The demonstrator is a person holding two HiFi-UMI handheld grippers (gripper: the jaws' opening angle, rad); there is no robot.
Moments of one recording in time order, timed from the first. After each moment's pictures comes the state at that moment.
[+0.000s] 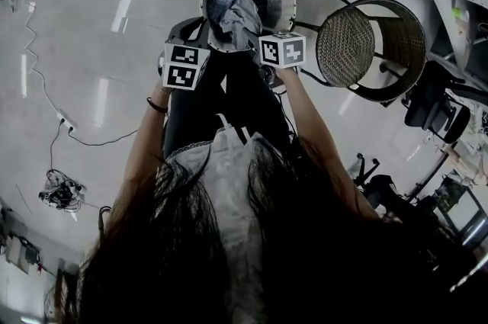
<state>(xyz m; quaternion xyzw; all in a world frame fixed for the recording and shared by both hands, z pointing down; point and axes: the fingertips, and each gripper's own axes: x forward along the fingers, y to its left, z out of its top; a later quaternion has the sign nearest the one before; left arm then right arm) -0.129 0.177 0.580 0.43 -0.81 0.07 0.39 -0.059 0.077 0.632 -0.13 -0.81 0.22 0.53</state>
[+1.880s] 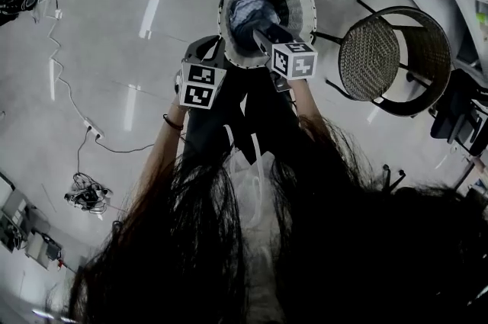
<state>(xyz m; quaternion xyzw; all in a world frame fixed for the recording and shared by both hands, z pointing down) -0.129 0.173 0.597 0.43 -0.79 0.11 0.42 -0.105 0.052 0.656 -0.08 -0.86 0.22 0.45</state>
